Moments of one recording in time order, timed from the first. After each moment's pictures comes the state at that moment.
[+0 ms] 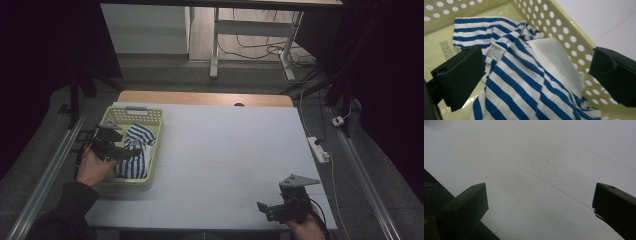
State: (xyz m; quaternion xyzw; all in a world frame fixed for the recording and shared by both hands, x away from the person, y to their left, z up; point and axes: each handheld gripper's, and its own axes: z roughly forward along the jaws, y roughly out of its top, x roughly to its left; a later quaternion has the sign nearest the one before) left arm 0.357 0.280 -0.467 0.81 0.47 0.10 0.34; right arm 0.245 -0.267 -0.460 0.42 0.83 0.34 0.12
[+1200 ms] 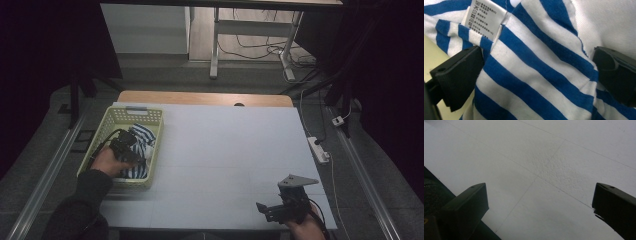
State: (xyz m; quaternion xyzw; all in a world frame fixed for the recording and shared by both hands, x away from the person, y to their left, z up) left arm 0.401 0.256 -0.525 0.87 0.47 0.03 0.16; right arm 0.245 -0.264 -0.461 0.42 0.84 0.33 0.12
